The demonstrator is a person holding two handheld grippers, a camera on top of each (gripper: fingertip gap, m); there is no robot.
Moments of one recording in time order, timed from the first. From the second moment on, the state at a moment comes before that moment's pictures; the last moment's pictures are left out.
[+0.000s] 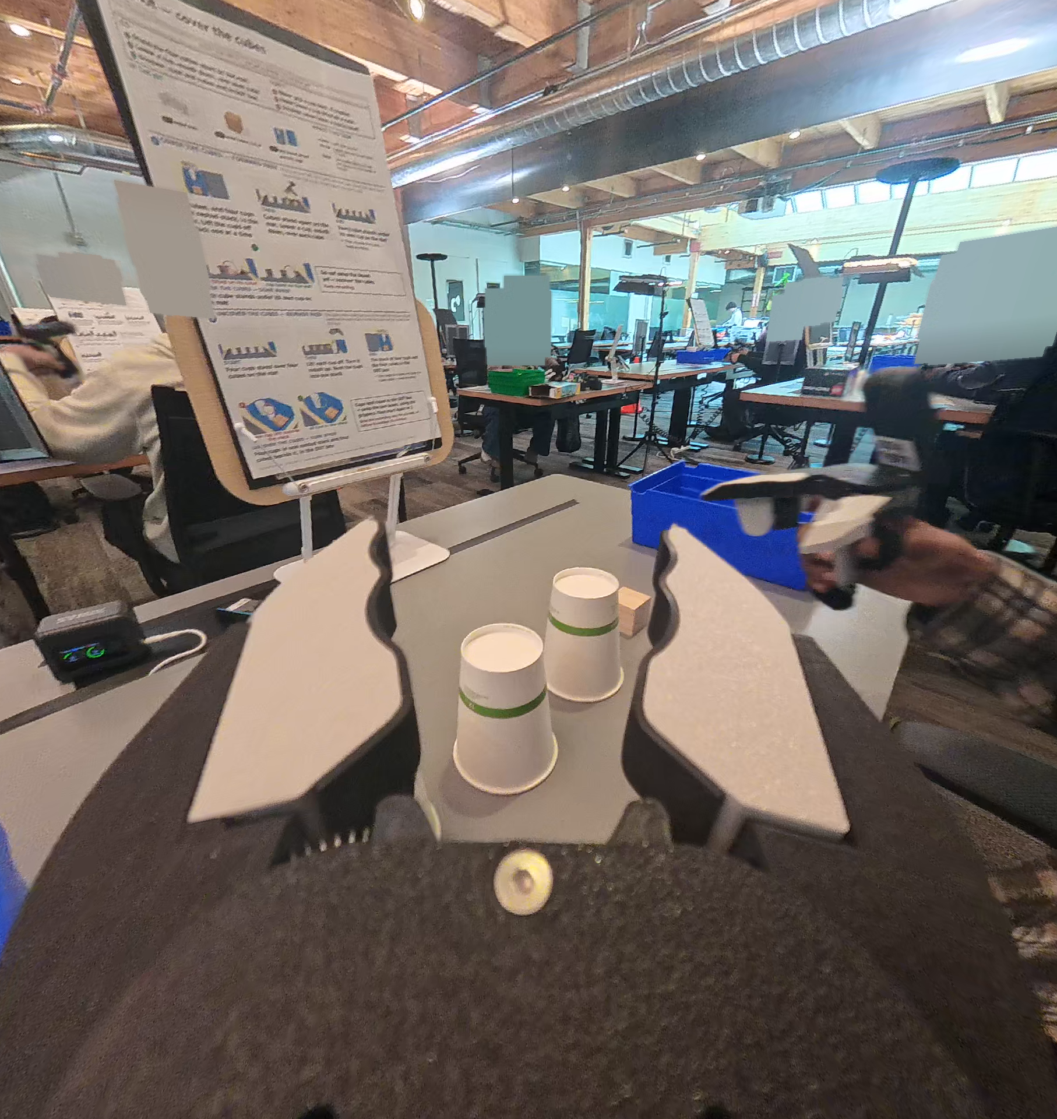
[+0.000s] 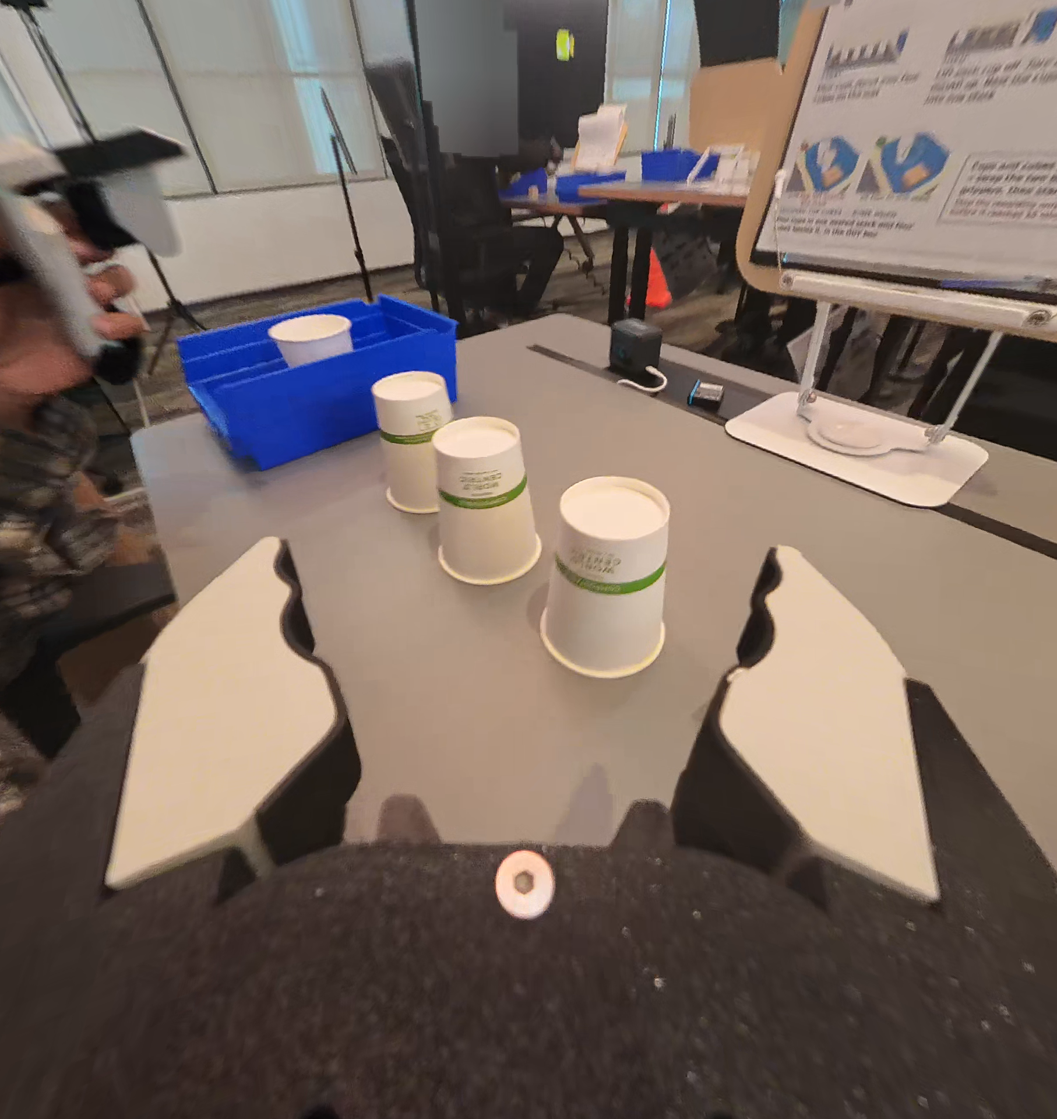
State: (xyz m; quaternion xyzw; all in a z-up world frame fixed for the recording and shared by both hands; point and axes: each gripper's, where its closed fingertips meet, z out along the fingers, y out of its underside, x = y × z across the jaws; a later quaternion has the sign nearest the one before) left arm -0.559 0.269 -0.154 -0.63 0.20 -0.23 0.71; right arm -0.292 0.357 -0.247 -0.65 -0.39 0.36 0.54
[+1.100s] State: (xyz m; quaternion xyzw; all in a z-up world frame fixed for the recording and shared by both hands) left arm -0.823 0.302 -0.340 -0.94 0.28 0.07 0.17; right arm -0.217 0.304 -0.298 -0.63 -0.35 0.42 0.54
